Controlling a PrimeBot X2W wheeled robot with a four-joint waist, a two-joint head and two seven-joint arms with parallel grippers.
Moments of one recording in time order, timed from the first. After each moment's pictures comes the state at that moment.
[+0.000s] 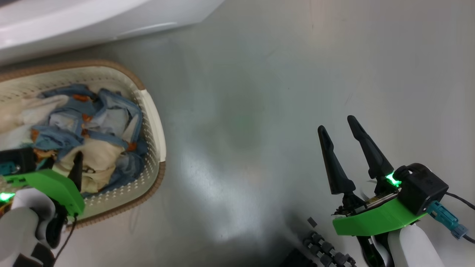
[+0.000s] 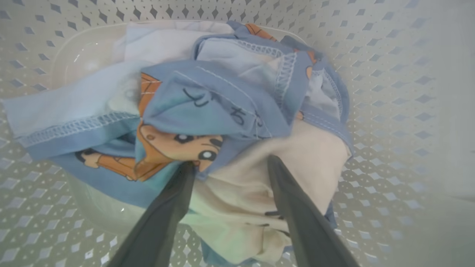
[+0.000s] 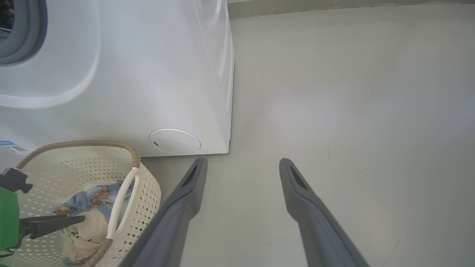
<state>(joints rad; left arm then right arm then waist) -0.62 0.38 -0.43 0.84 -0.72 -0.13 -0.08 -0.19 -0.05 0.15 -0.06 0.25 0.13 -0.25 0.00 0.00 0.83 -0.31</state>
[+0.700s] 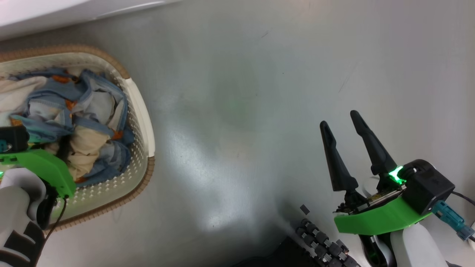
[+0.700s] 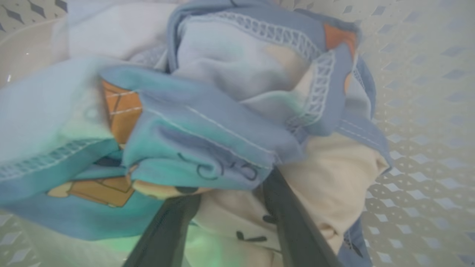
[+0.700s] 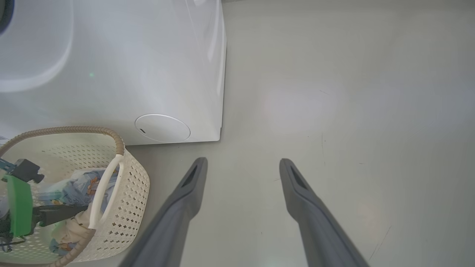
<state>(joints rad) -0.78 0.40 -0.56 0.99 -0.74 -0.13 -0.13 -0.19 -0.04 0.15 -0.10 0.25 0.13 -0.25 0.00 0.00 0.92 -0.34</state>
